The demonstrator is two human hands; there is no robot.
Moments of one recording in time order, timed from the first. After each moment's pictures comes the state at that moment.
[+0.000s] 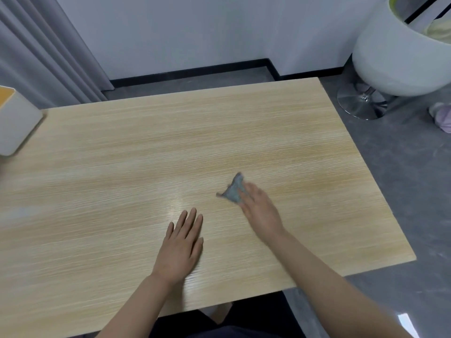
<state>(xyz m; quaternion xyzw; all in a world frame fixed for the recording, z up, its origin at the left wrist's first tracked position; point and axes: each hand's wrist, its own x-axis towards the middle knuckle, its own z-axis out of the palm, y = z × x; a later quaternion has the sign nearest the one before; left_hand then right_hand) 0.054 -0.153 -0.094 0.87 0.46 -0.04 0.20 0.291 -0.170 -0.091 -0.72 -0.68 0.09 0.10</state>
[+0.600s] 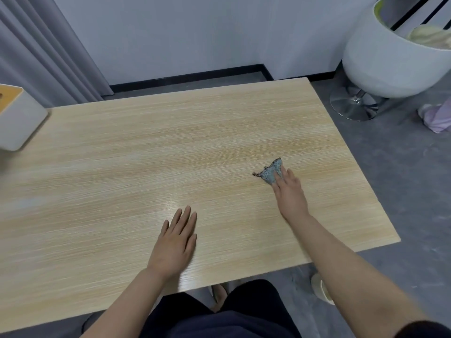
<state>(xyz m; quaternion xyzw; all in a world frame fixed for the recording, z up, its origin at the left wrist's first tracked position) 0.039 -0.174 -0.091 0.86 0.46 -0.05 0.21 0.364 -0.203 -0.099 -0.83 -0.54 0.11 0.09</state>
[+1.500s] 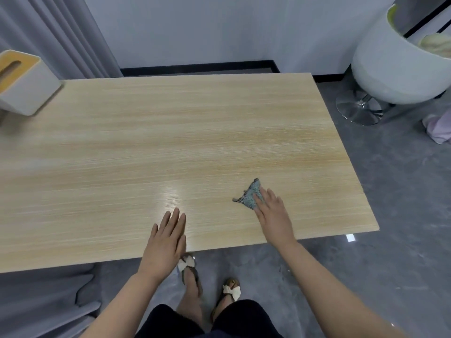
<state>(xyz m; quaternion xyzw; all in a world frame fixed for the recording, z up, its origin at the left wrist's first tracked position) 0.017 -0.253 -0.096 0.83 0.52 -0.01 0.19 0.312 -0.291 -0.094 -0.76 -0.63 0.16 0.04</state>
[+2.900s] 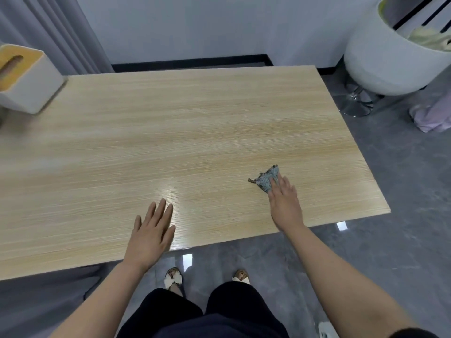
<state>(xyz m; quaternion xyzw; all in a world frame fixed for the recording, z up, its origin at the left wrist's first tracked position) -0.069 -0.208 -0.093 0.83 0.51 -0.06 0.20 0.276 -0.276 -0.092 -0.83 -0.54 0.15 0.06</state>
